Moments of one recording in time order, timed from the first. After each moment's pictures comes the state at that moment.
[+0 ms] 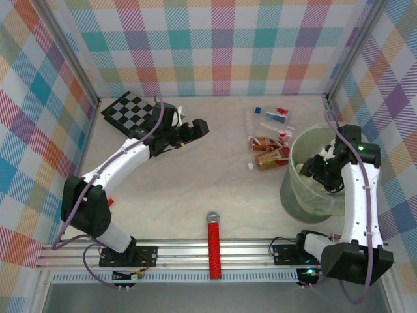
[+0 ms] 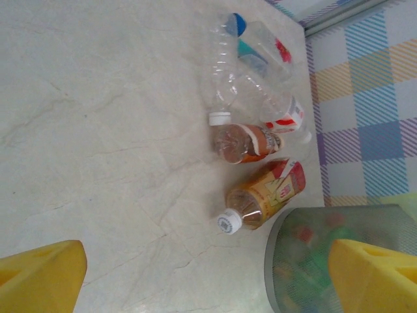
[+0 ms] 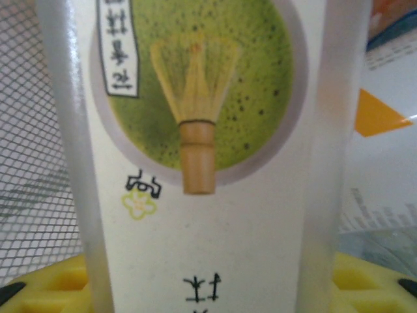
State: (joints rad) left arm -0.42 1.56 1.26 -0.38 0.37 -0.73; right arm -0.17 1.13 1.25 -1.47 -0.20 0.33
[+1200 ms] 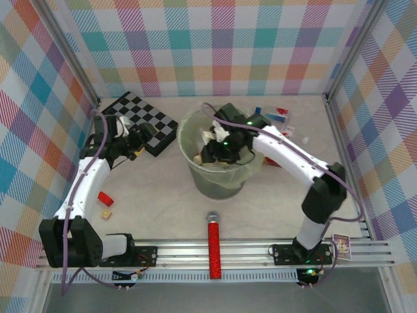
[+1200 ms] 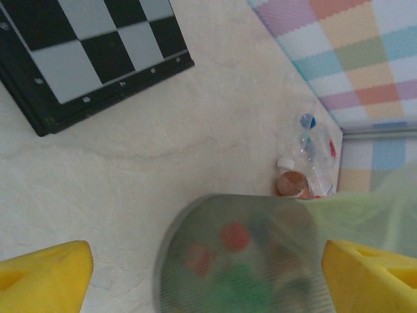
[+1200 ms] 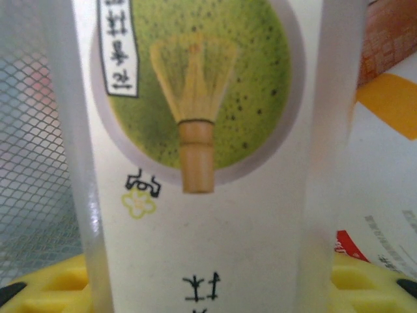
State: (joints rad) left arm 0.06 1.24 1.06 -0.56 0.49 -0.73; right arm 0.75 1.78 1.71 -1.06 -0.39 0.55
